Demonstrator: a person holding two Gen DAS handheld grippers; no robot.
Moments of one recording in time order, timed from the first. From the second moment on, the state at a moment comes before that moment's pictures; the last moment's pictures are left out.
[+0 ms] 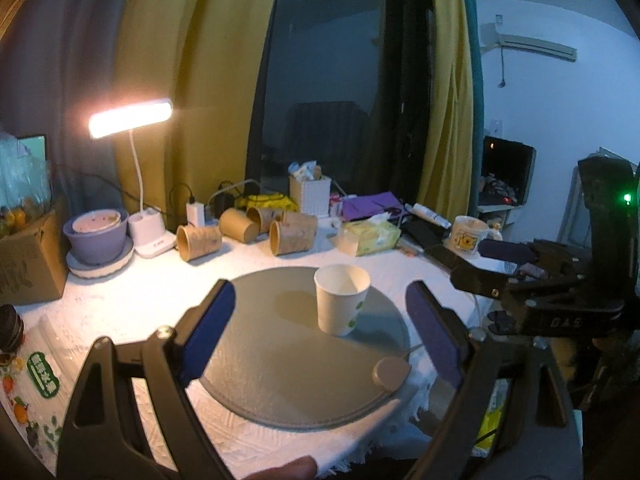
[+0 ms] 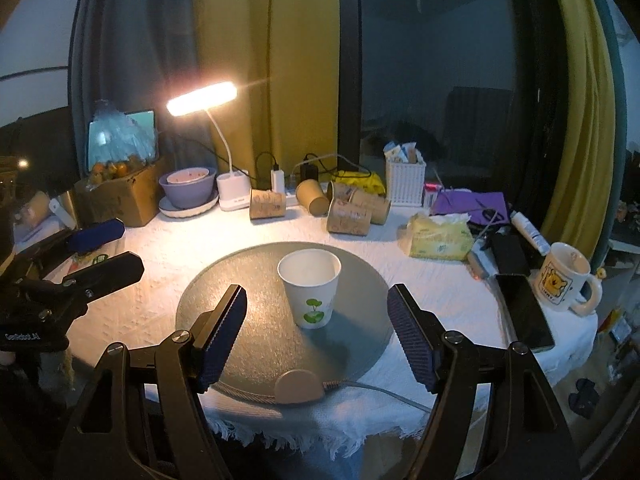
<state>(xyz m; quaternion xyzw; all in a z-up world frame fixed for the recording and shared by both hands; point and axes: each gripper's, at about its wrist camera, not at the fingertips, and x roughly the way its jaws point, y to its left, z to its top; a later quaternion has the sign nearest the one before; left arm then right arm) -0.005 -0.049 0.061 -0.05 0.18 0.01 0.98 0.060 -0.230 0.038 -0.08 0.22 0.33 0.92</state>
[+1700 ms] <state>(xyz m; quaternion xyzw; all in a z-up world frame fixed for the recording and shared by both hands) -0.036 -0.043 0.090 -0.05 0.11 0.03 0.99 0.030 -0.237 0.079 -0.08 0.14 0.34 0.93</state>
